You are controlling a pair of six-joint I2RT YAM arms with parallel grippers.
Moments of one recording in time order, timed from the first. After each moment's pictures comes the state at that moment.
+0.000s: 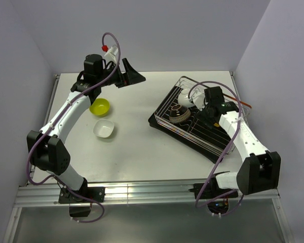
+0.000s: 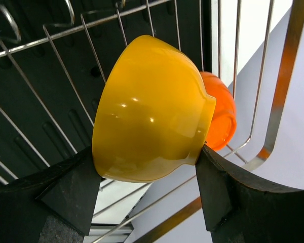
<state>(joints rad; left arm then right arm) -0.33 1.61 1.51 -0.16 0.66 -0.65 0.15 1.28 1.07 -0.79 0.23 -0.74</state>
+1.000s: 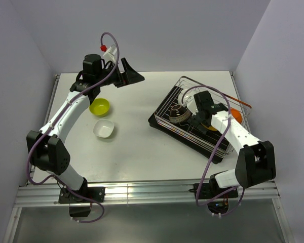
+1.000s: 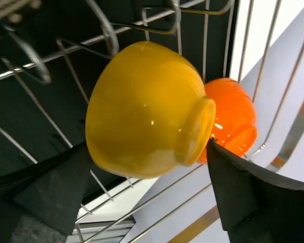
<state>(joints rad) -0.32 1.61 1.51 -0.16 0.66 -0.65 0.25 1.38 1.01 -0.72 0.37 -0.68</state>
